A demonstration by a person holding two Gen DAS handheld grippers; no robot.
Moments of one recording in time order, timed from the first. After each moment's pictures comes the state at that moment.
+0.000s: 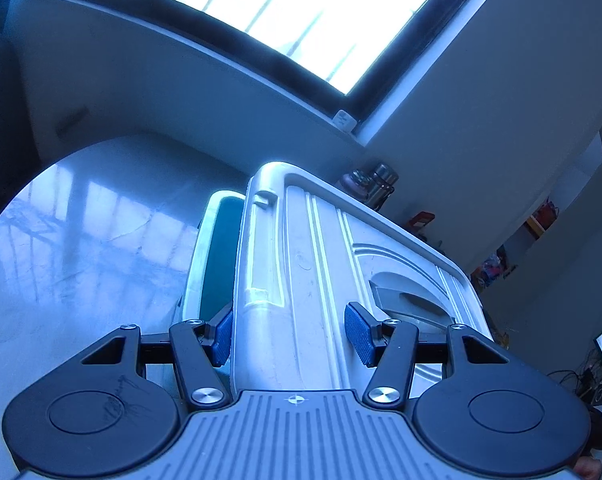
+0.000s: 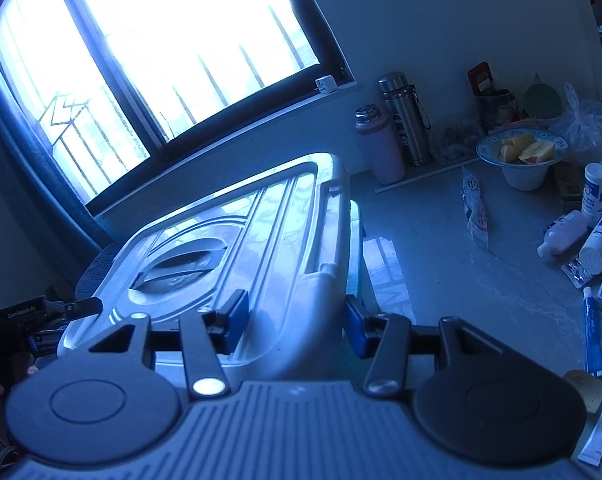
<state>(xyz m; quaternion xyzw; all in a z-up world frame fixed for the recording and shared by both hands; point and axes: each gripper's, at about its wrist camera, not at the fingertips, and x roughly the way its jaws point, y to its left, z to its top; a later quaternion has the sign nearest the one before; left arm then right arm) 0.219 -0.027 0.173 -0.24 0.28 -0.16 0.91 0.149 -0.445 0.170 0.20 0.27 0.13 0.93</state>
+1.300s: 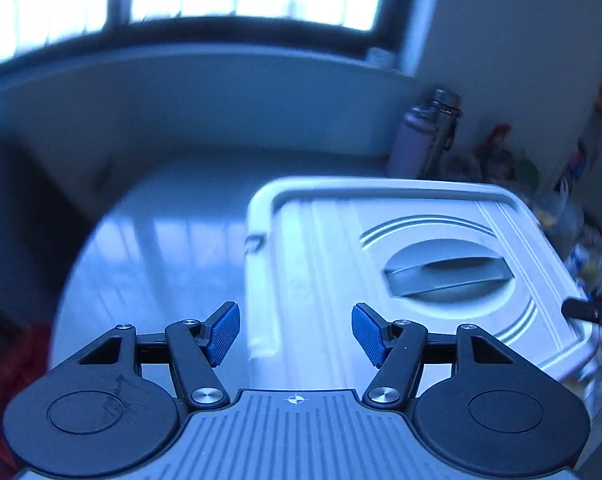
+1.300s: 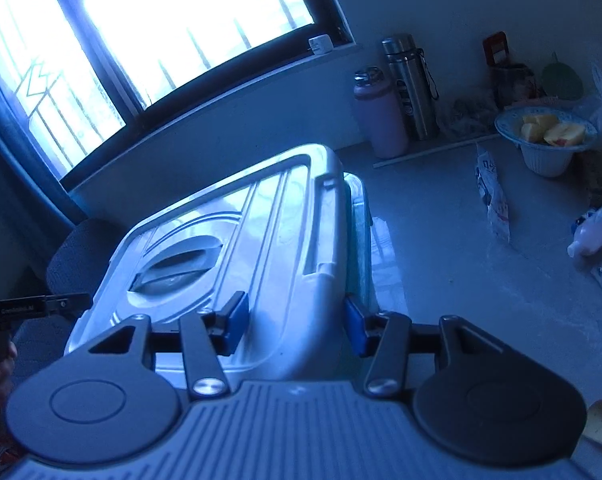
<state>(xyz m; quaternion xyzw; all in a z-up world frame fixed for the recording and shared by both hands) 0.295 -0.055 0.171 -0.01 0.34 -0.10 0.93 0.220 -0.423 0.138 0.18 0.32 0.12 0.92</state>
